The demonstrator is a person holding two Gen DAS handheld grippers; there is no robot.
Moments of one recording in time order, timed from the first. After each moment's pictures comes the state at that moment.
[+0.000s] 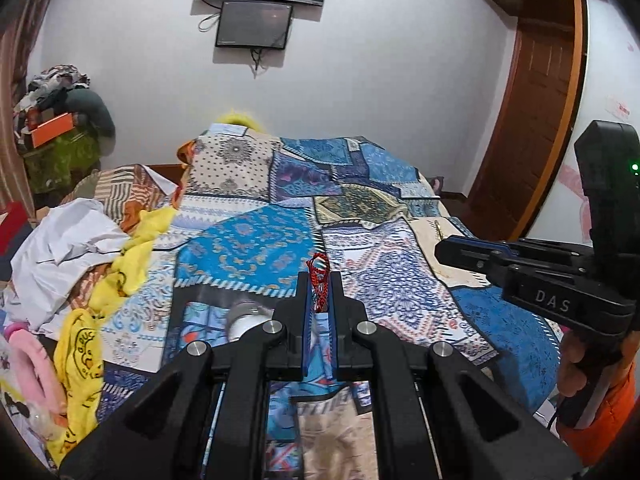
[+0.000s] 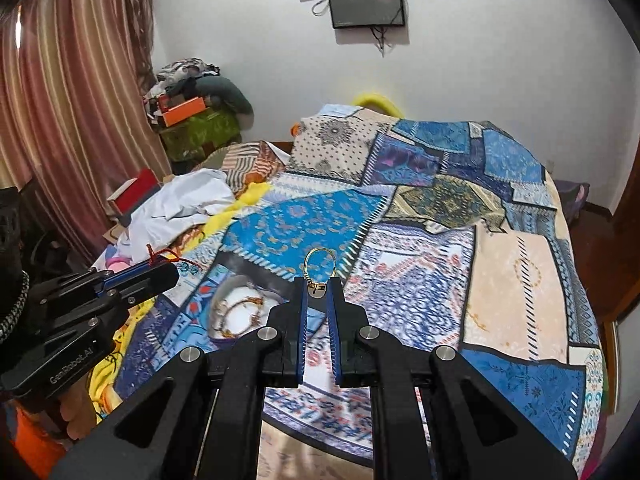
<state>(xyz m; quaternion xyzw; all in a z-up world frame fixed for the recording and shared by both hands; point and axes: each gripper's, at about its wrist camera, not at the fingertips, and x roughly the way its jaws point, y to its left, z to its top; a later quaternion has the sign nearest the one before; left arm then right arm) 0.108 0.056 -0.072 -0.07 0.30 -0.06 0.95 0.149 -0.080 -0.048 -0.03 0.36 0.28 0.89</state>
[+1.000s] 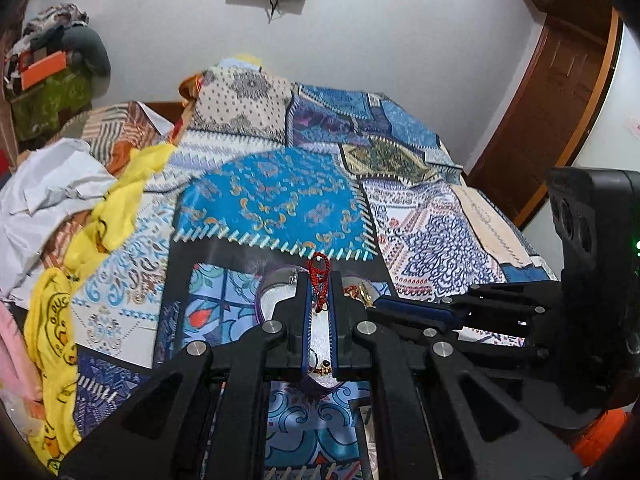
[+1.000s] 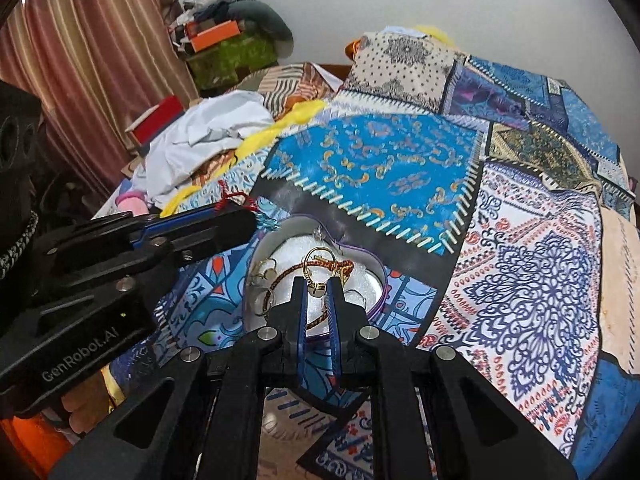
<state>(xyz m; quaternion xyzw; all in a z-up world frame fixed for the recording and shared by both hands) 0.166 0.109 -0.152 -0.13 0.38 -0.08 0.91 0.170 0.017 -0.138 -0.08 0.46 0.33 0.82</state>
